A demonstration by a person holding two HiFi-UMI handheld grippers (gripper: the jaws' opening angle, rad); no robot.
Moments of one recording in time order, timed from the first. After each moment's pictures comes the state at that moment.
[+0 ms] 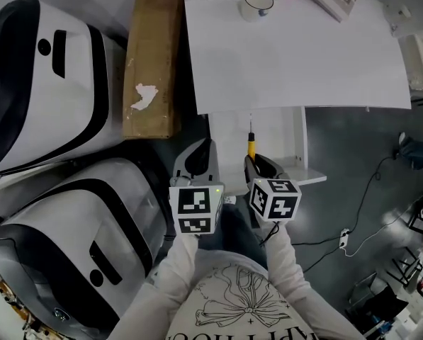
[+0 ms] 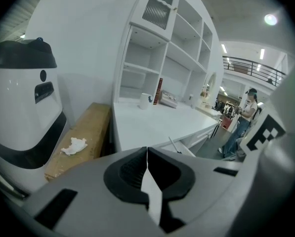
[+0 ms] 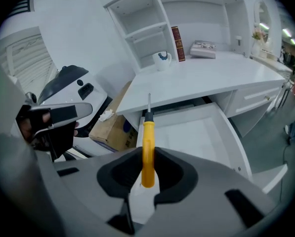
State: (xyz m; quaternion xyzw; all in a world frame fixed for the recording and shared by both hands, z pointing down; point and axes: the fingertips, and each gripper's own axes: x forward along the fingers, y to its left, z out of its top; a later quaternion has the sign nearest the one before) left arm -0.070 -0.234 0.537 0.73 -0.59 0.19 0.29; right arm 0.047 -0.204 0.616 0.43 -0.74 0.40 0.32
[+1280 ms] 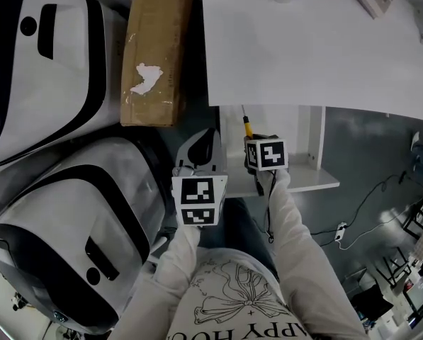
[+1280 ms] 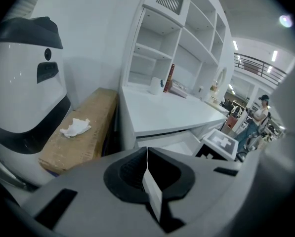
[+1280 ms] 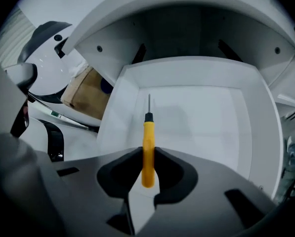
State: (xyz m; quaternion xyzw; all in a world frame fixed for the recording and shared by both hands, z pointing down) left arm -0.090 -0.239 0.607 0.69 -0.60 0.21 0.34; right arm 0.033 -0.216 0.771 0.31 -0.68 0.44 0.50
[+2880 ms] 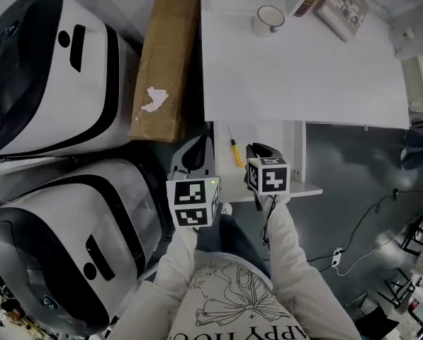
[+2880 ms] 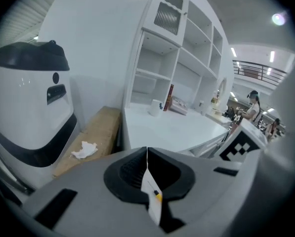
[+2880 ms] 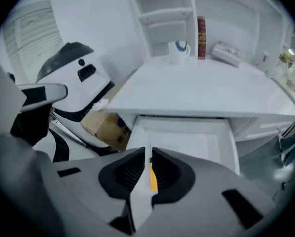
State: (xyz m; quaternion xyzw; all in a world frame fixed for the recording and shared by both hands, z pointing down) left arm -0.096 -0.246 0.527 0.69 -0.64 0.16 0.29; right arm 0.035 -0.254 0.645 0.38 -0.76 0.33 0.41
